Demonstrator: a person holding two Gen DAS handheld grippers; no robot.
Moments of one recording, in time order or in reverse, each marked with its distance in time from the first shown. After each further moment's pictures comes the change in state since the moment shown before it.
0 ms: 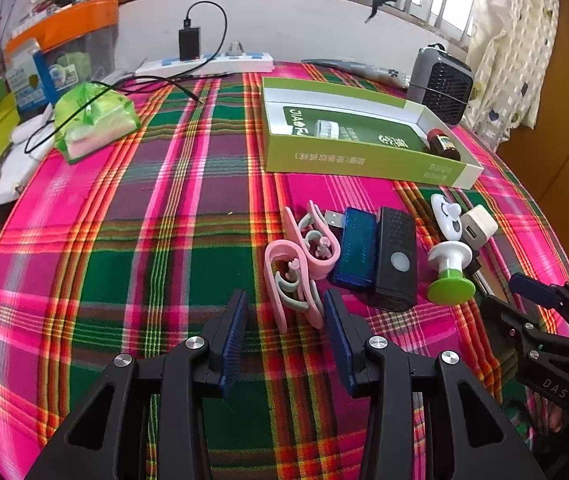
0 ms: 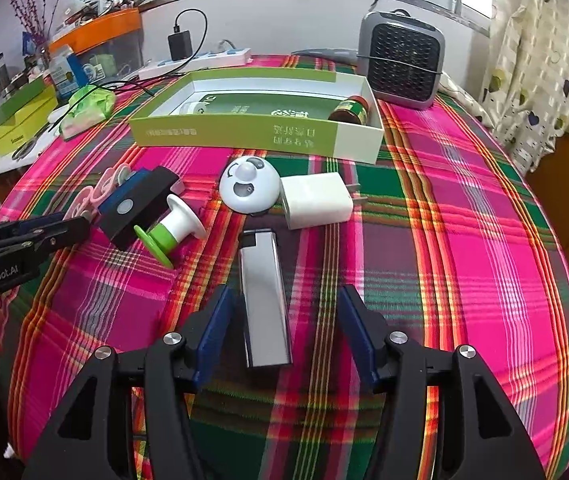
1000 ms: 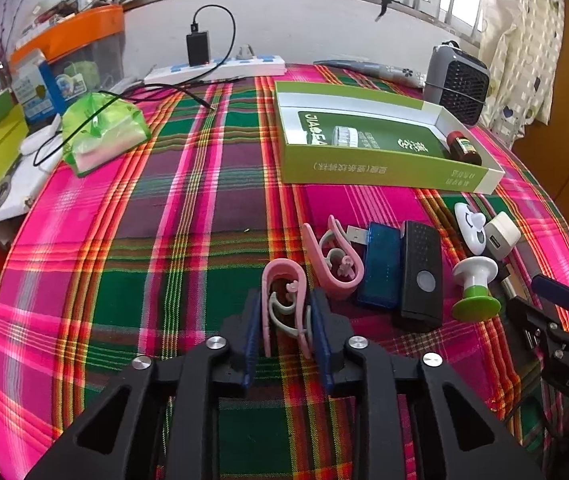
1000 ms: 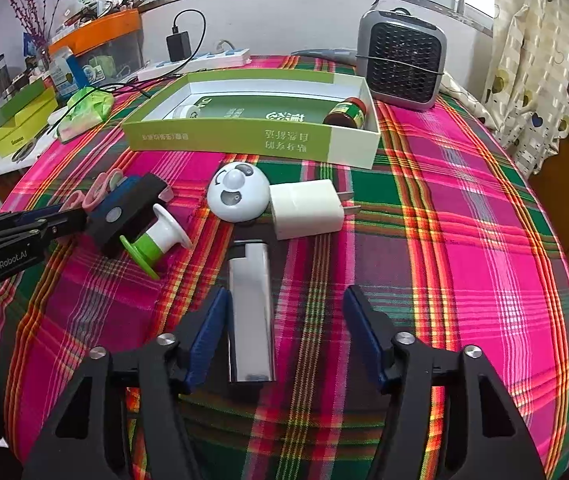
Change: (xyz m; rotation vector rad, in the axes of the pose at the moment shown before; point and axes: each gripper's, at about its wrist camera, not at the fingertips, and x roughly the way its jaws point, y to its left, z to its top) left arm 0.008 0.001 0.009 0.017 -0.008 0.069; right arm 0.003 -0.009 0.004 0.005 -0.005 0.000
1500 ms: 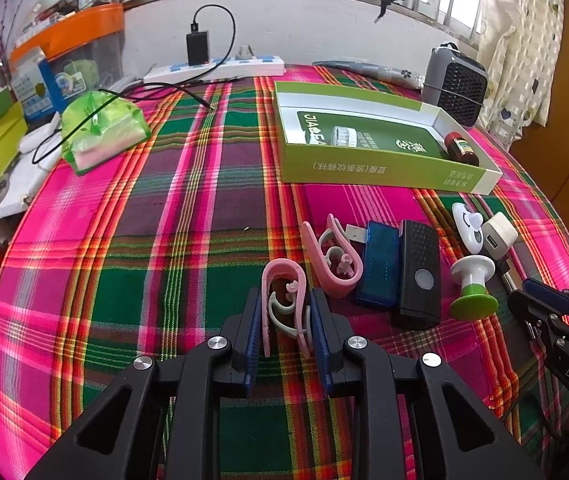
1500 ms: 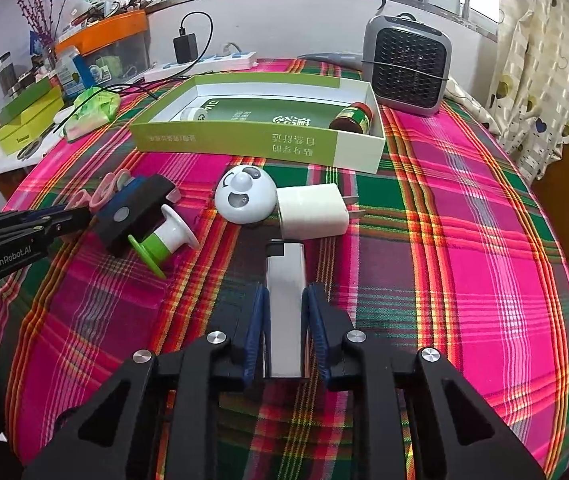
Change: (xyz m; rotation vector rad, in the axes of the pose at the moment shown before) left arm -0.001 0.002 -0.001 -0.003 -0.001 -0.009; right arm -0.001 0.005 0.000 -0.022 -0.008 0.018
